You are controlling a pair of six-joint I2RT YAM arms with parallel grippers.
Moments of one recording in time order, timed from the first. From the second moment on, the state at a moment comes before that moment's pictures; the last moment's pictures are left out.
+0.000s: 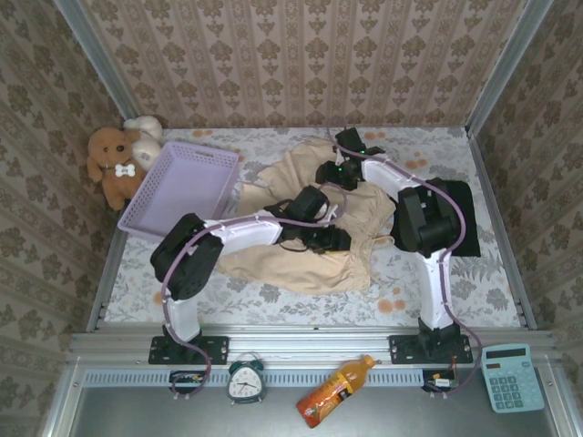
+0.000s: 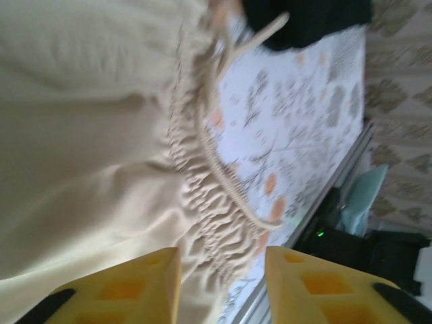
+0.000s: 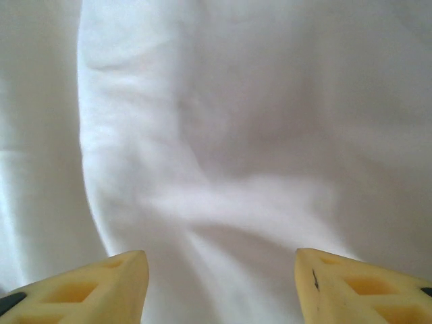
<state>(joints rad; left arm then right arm) -0.88 1.86 1.22 -0.21 0.62 -0.75 0.30 2.17 1.72 -0.57 -0.21 0.47</state>
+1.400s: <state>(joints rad) -0.43 1.94 1.30 -0.17 0.29 -0.63 0.07 1.99 1.49 -0.52 -0.20 0.56</state>
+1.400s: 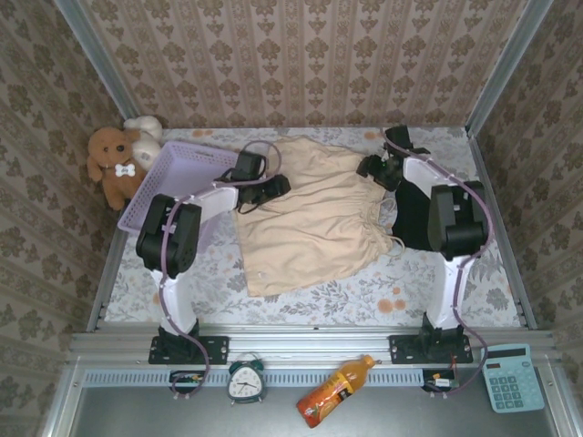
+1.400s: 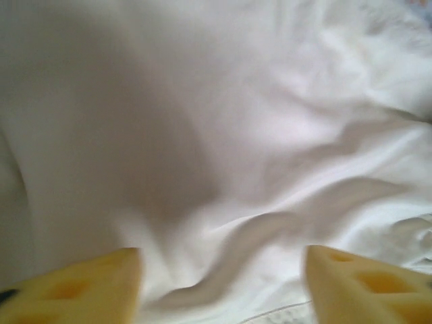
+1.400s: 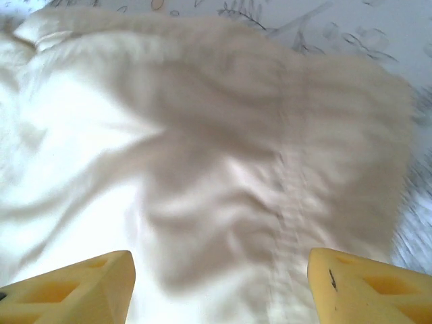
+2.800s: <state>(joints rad) -0.79 1.06 0.44 -0.52 0.08 -0.97 0.16 1.49 0.73 -0.47 -0.14 0.63</state>
